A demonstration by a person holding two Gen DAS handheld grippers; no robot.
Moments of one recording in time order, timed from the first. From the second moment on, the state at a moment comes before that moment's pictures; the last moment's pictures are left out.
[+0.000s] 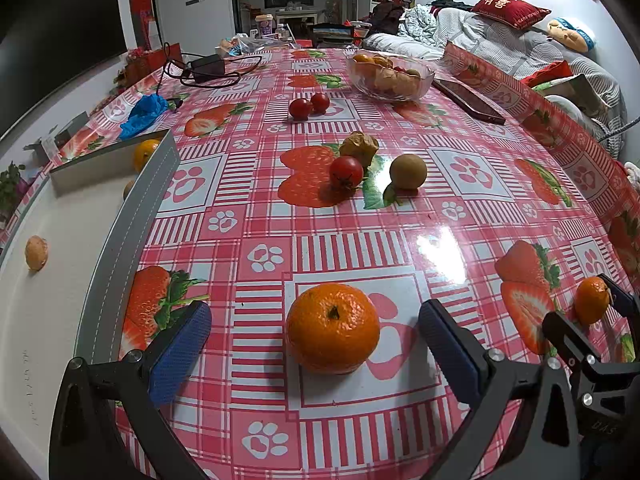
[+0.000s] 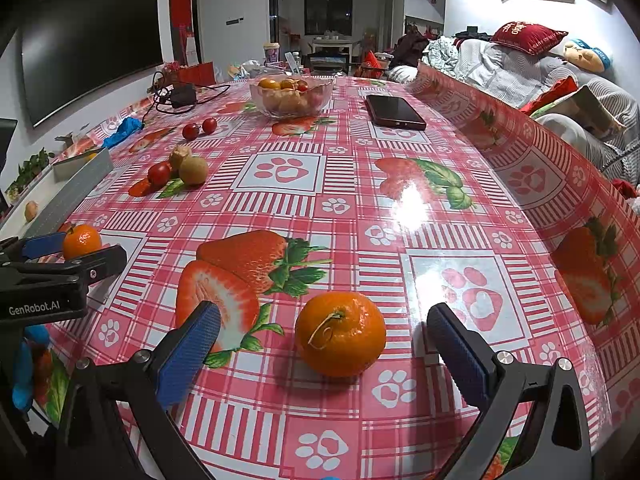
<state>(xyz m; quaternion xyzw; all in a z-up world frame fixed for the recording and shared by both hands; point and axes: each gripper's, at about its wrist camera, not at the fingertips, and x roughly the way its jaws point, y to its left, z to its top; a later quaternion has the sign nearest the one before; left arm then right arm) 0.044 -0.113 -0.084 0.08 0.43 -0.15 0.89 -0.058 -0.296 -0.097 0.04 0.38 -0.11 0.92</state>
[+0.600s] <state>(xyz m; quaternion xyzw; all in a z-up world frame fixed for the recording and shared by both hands) 0.044 -0.113 -0.084 0.08 0.43 -0.15 0.89 -0.059 -0.296 -0.097 0.04 0.38 -0.11 0.92</state>
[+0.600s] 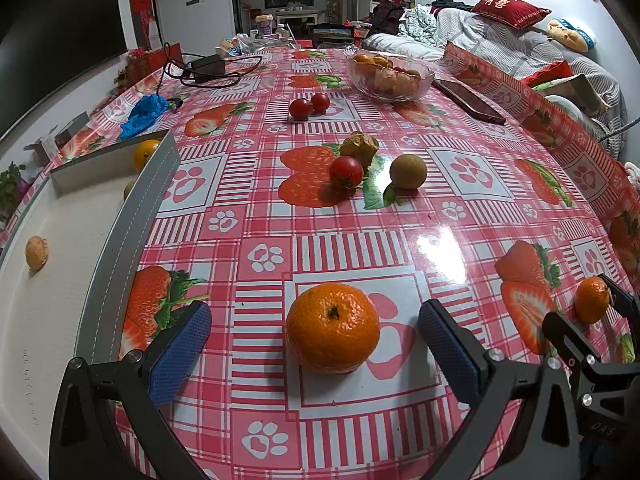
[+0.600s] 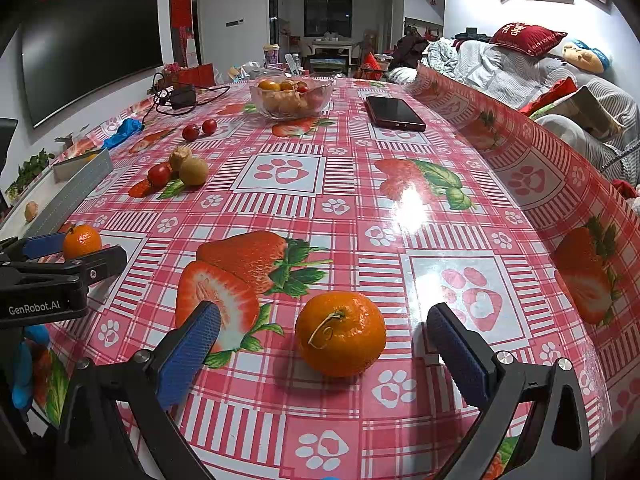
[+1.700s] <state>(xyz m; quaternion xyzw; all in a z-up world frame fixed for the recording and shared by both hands) 0.044 -0.138 -0.075 0.17 0.43 -0.11 0.88 -0.057 -0.296 -0.095 0.04 0.38 -0.11 0.92</state>
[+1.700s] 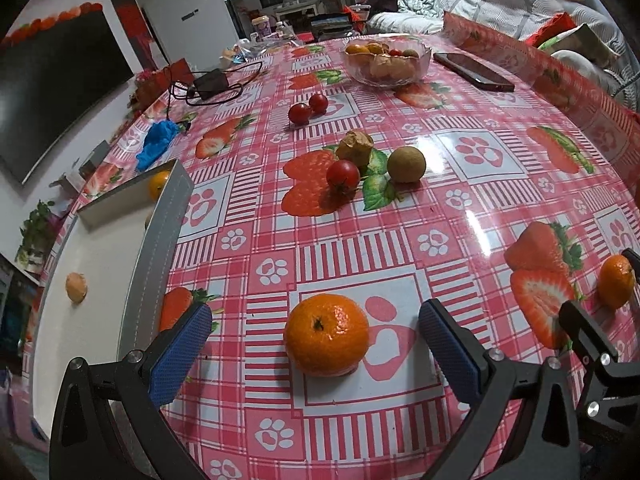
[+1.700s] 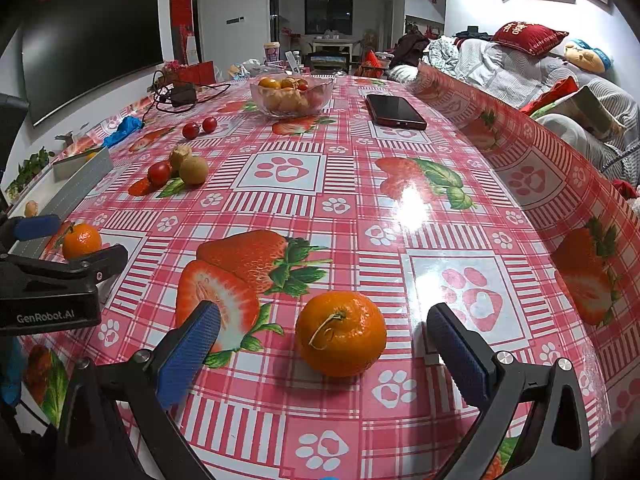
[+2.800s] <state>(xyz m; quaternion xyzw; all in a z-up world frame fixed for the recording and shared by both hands) 0.034 -0.126 -0.065 0.10 0.49 -0.21 0.84 -0.041 -0.301 -0.079 0.08 0.45 -0.06 0.89</state>
